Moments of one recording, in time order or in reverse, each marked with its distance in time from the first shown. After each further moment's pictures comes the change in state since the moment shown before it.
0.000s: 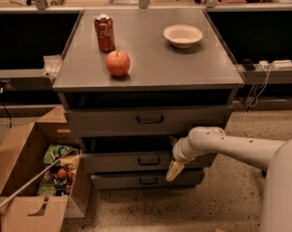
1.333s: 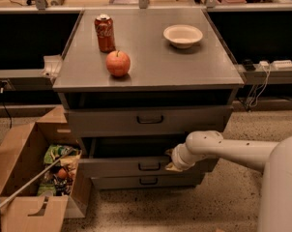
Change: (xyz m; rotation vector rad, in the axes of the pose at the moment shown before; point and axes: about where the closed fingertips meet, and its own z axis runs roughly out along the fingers) arm 0.010 0.033 0.011 -0.080 0.035 -0.050
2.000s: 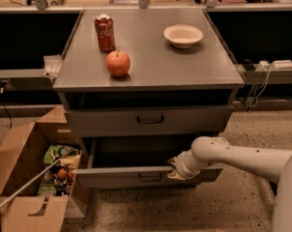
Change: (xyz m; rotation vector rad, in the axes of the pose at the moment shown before) arm 0.011 0.041 -0.010 -0.068 -0.016 0.023
